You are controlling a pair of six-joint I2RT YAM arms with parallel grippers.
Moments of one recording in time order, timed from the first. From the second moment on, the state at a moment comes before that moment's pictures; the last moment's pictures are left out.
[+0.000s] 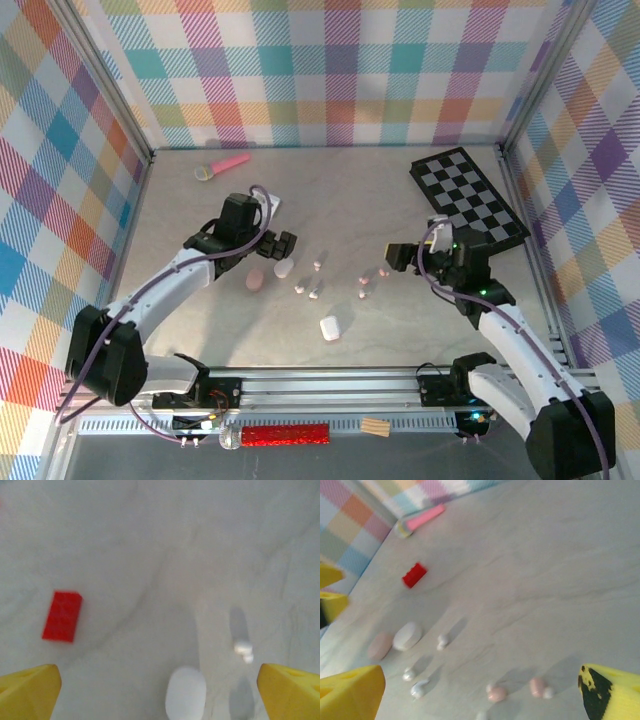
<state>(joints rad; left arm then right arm) -0.44 1.35 0.96 -0.40 0.01 0.04 0.27 0.88 0.53 -0.12 -0.40 0.38</state>
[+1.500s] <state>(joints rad) -0.55 1.82 1.17 -0.73 -0.03 0.11 0.49 1.10 0.60 -0.12 -0.30 0.55</state>
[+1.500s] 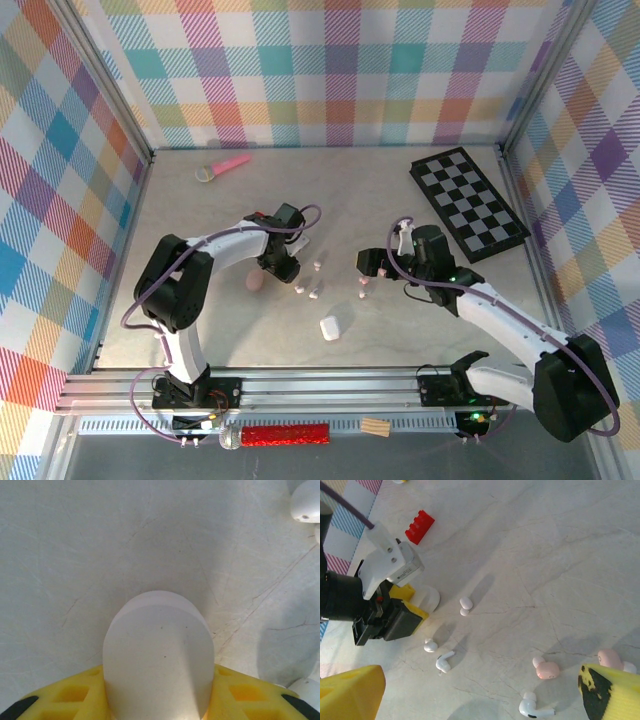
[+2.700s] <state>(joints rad) -0.69 1.34 0.83 -0.16 0.39 0.43 0.51 1.37 0.75 0.04 -0.87 0.80</state>
